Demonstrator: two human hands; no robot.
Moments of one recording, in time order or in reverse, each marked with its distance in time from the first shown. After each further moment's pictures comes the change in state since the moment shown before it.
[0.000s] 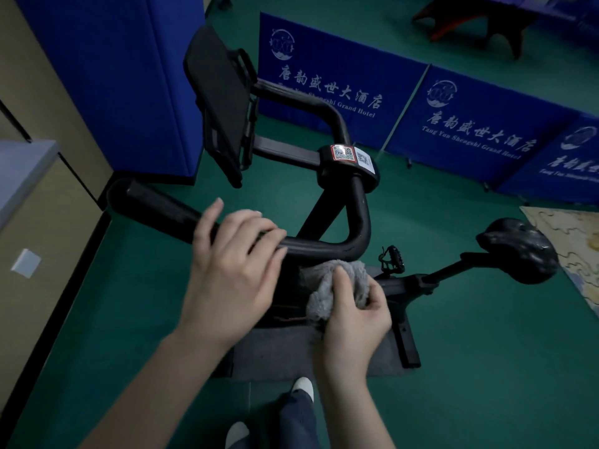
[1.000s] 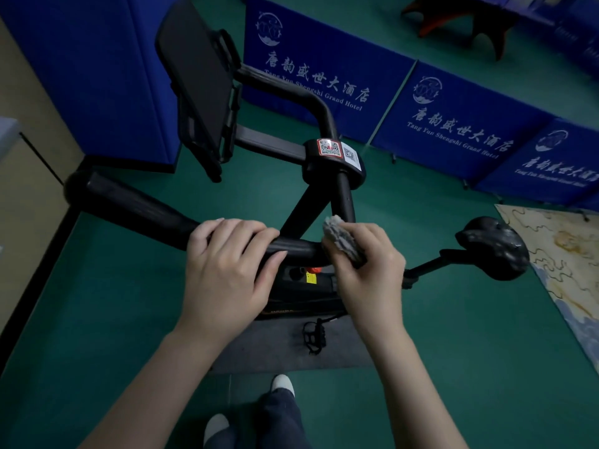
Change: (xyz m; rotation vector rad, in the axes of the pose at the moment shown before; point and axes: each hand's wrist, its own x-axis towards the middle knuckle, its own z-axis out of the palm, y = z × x) left_hand -0.003 0.010 0.028 -0.075 0.021 -0.062; right_hand 0.067 -0.046 -0.012 -0.837 -0.447 -0.861
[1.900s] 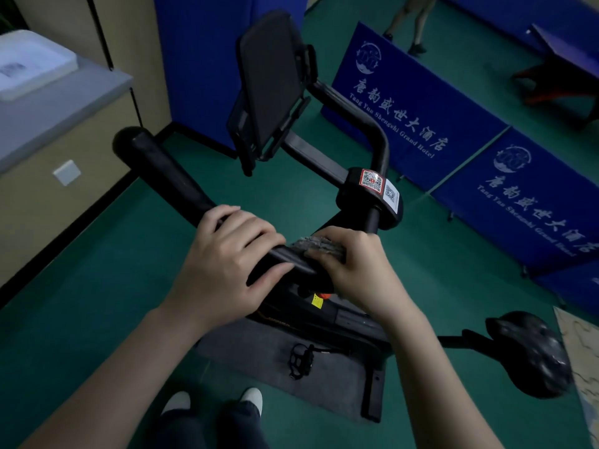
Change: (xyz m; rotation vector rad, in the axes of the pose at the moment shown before) left_hand 0.003 0.015 -0.003 0.031 -0.045 -0.134; right_hand 0.082 0.006 -0.002 -0.021 -0.790 -0.291
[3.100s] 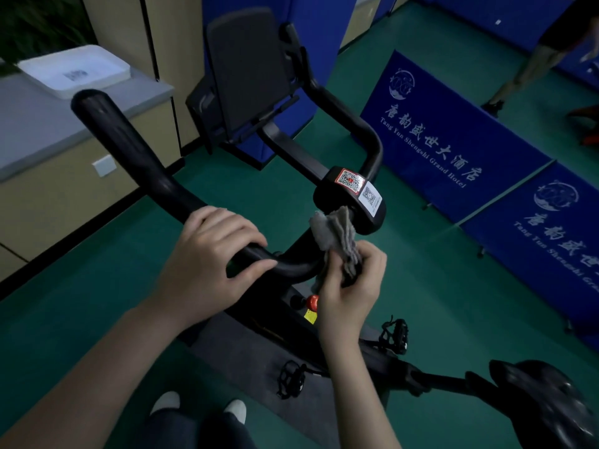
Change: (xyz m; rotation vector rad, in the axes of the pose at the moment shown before) left_hand 0.002 0.056 0.030 -0.021 0.025 -0.190; right_hand -0.027 0.084 0.045 0.423 0.827 -0.075
